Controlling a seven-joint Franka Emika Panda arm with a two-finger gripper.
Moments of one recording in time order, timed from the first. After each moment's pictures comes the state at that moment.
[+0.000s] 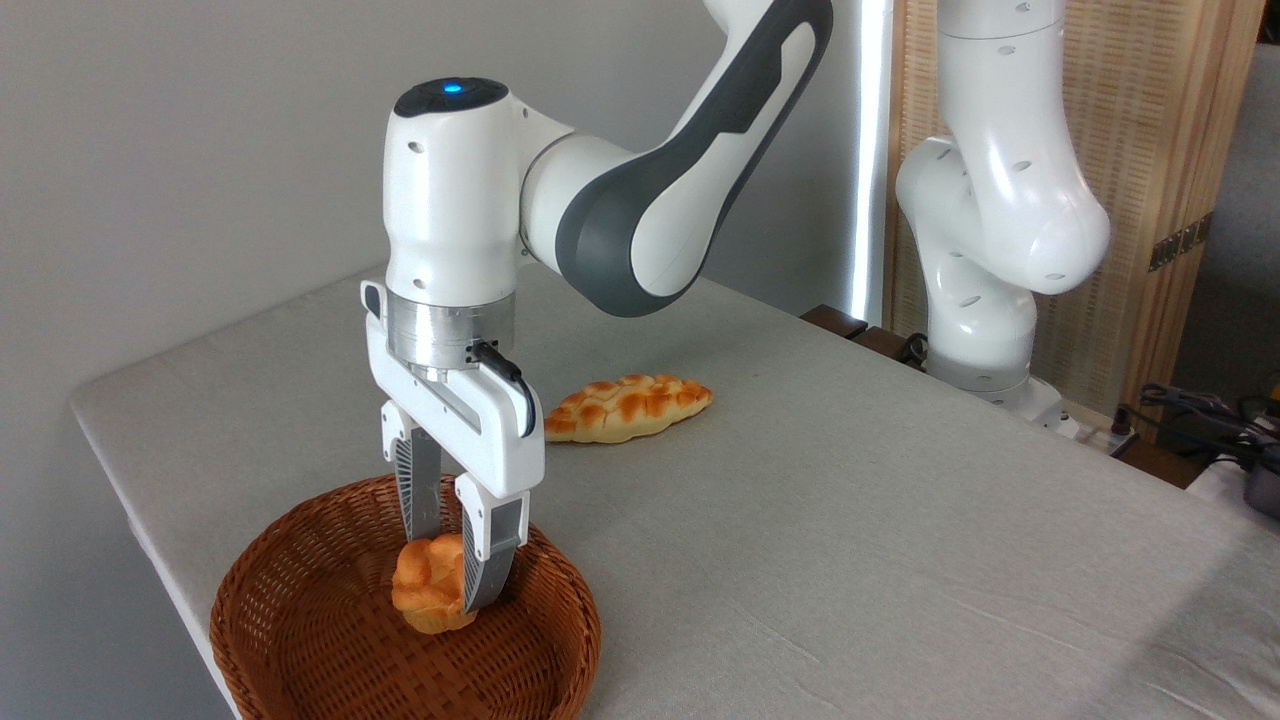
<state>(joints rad) -0.32 0.10 0.23 -2.03 -0.07 2.38 0.74</state>
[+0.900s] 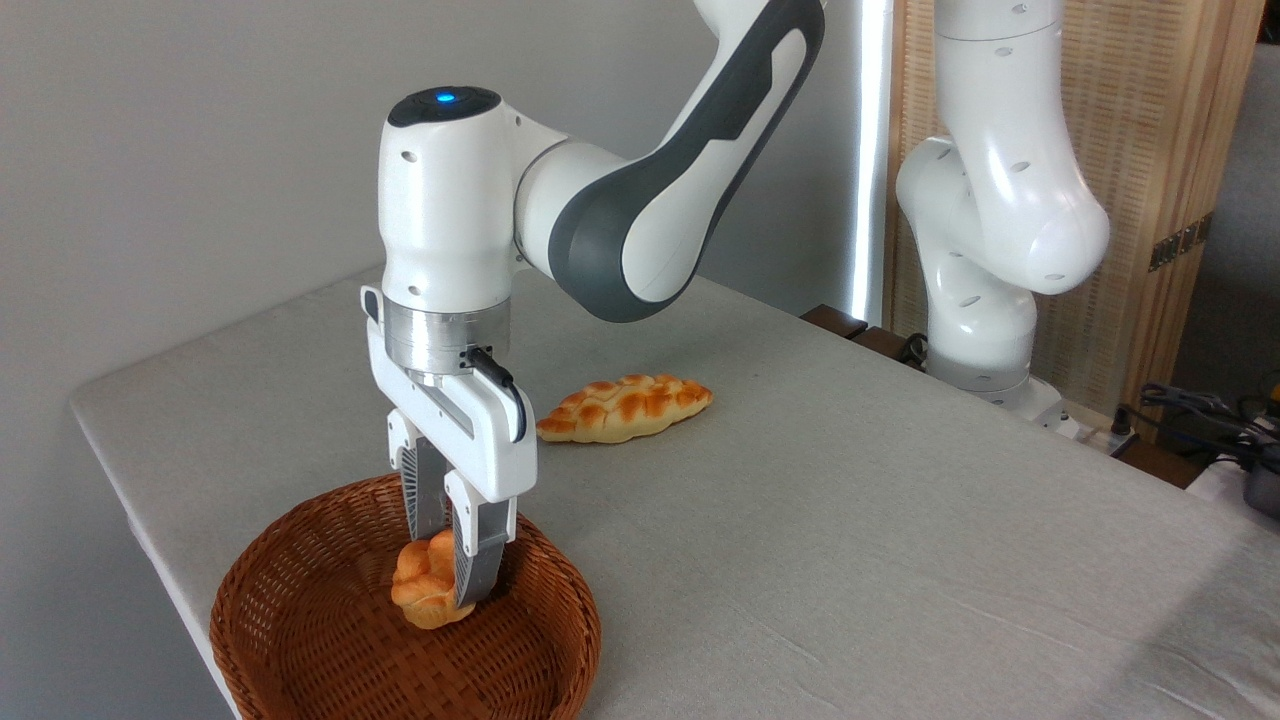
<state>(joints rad) -0.32 0.11 0.23 -2.03 -0.07 2.38 0.76</state>
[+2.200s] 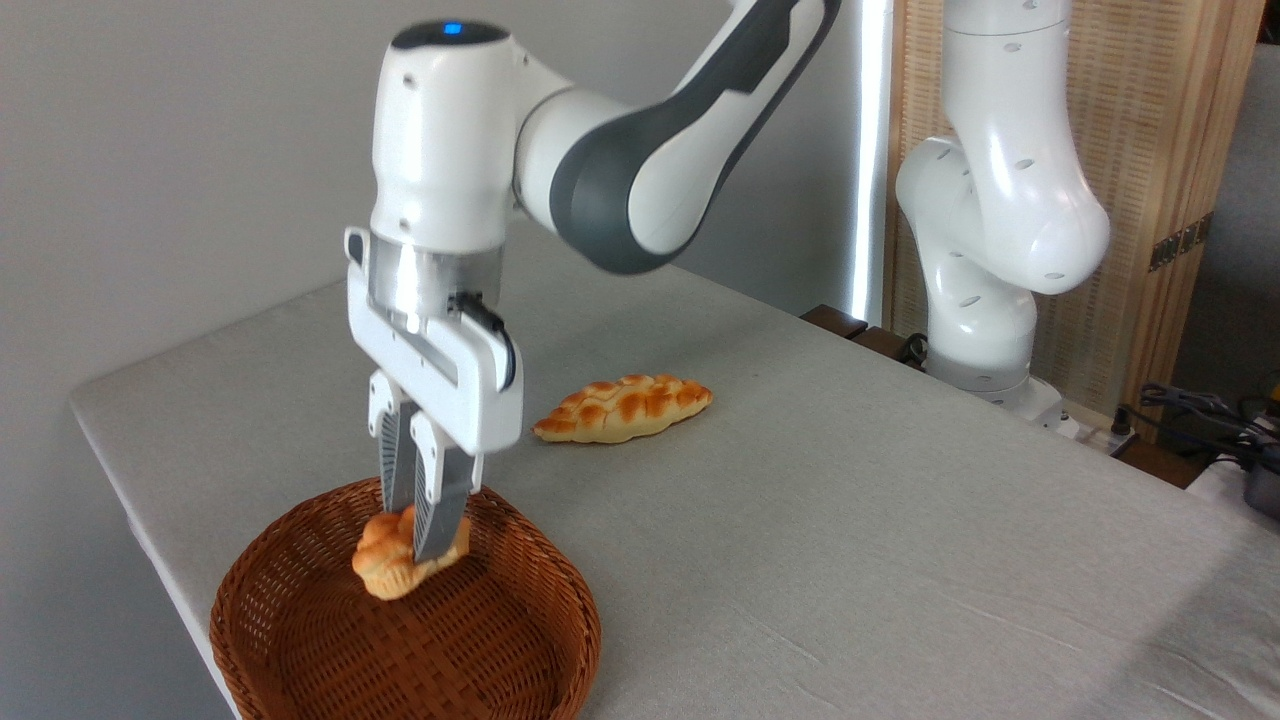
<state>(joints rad) -0.32 0.05 0.23 -1.99 -0.07 2.37 0.76</state>
